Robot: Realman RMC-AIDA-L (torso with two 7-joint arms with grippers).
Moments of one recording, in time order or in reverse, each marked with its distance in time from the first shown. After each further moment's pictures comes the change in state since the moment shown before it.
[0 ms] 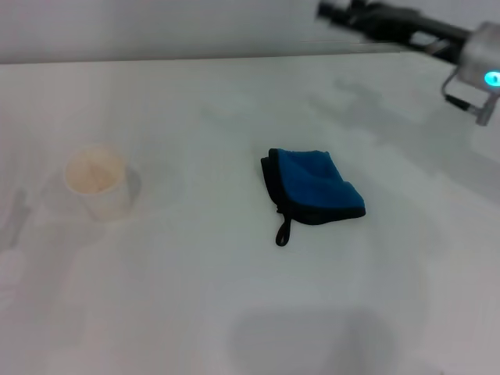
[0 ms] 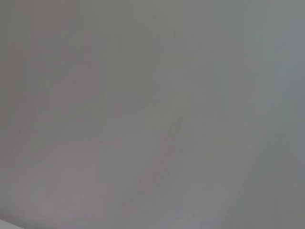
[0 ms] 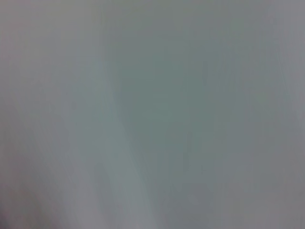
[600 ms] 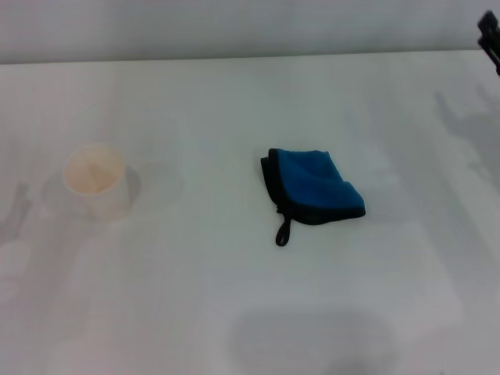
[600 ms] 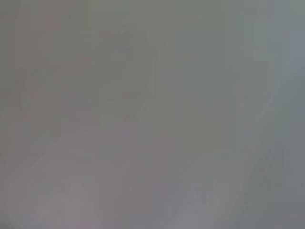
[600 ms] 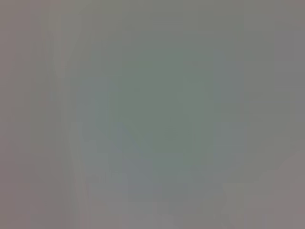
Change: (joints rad) left arm -0.014 0.003 -0.002 0.014 -0.005 0.009 0.000; right arm -0.021 0.003 0.044 0.642 0.891 -0.241 -1.118
